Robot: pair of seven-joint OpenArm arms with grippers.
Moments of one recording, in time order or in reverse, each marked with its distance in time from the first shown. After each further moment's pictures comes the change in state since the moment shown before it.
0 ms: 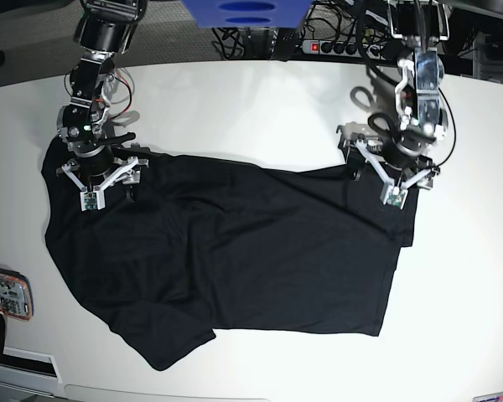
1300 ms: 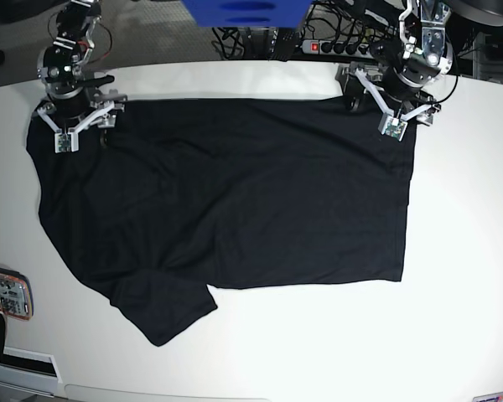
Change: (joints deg) left arm 20.6 -1.0 -1.6 14.1 -3.7 -0.5 4.2; right arm -17.7 -0.3 9.6 12.4 1.4 1.3 0.8
